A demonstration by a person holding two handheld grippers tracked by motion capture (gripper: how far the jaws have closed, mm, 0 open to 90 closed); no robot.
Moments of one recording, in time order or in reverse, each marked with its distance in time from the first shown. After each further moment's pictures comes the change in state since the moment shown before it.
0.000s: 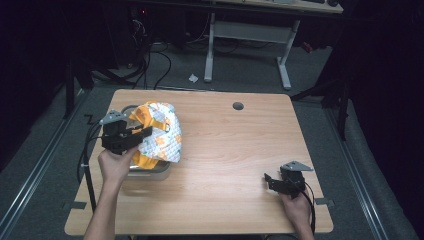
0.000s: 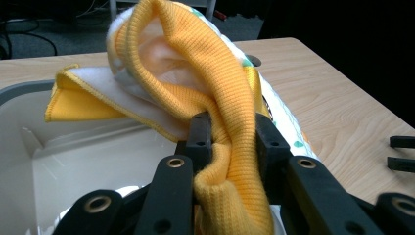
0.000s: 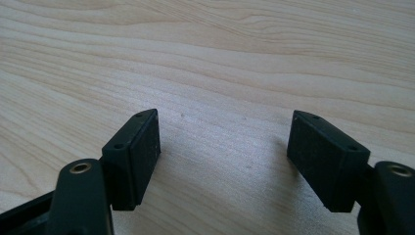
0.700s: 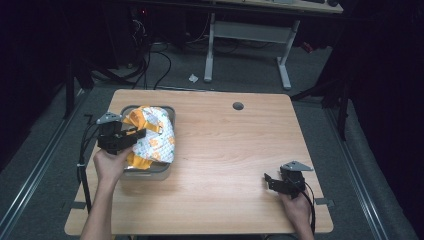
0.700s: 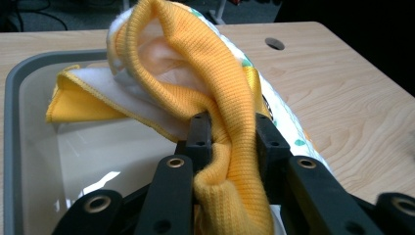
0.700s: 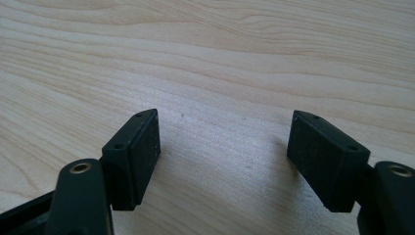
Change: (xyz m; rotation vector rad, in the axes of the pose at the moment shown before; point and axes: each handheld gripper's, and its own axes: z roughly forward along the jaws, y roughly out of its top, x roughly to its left) left arm 0.026 -0.011 0.010 0.064 0.039 -0.031; right arm 0.000 0.000 0.000 -0.001 0.001 -0.001
